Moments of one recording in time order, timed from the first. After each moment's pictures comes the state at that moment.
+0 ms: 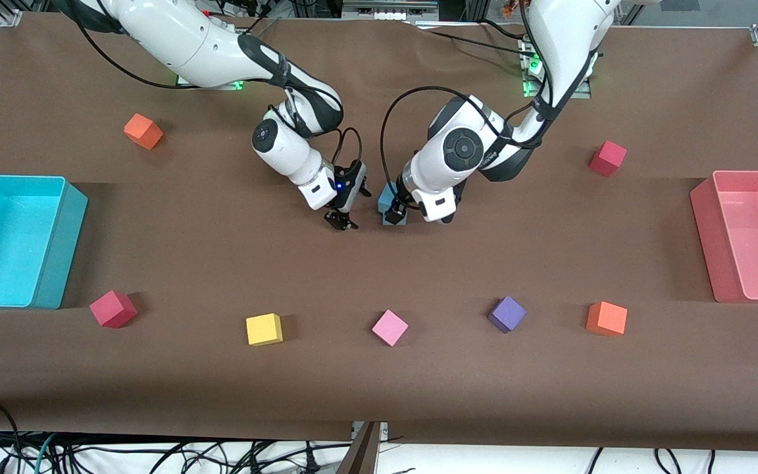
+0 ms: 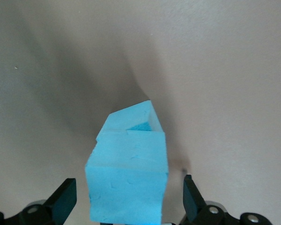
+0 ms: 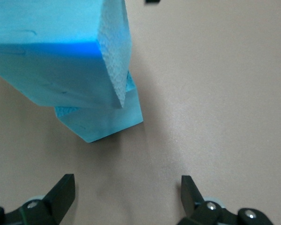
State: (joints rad) left arm -0.36 0.54 -0.37 -1.80 -0.24 2.38 -1.75; right arm 0.20 0.73 0.58 -2.12 0.34 3.19 -0.98
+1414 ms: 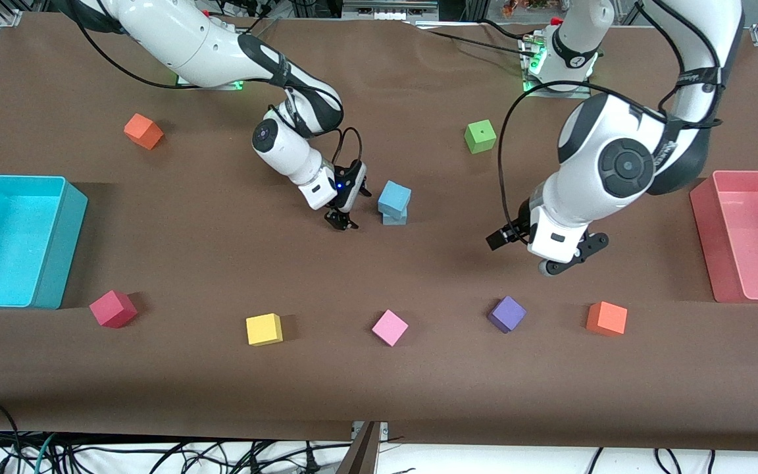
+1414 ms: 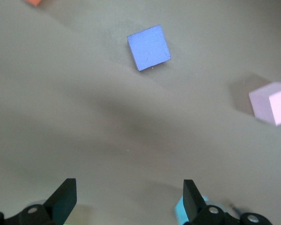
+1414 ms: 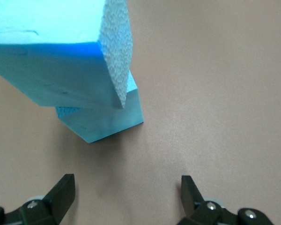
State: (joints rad) left arm -0.05 0.39 -0.34 -1.58 -0.02 1.88 -0.80; right arm 0.20 0.73 0.58 -2.12 0.34 3.19 -0.98
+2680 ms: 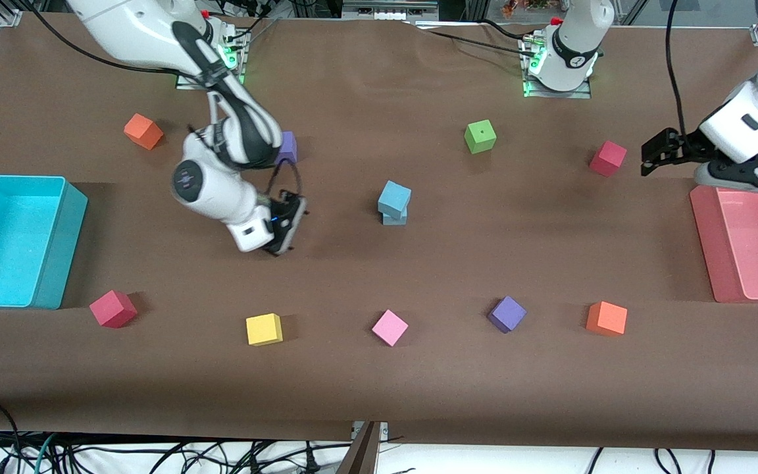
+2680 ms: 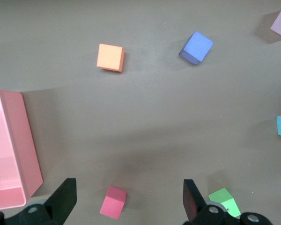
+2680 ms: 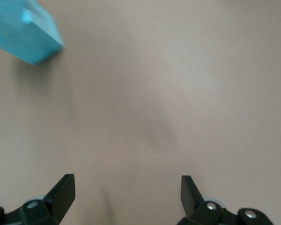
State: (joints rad) left arm 0.00 -0.03 -0.05 -1.71 0.00 1.65 0.08; right arm 0.18 0.47 0.22 -1.95 0.34 2.43 -0.99
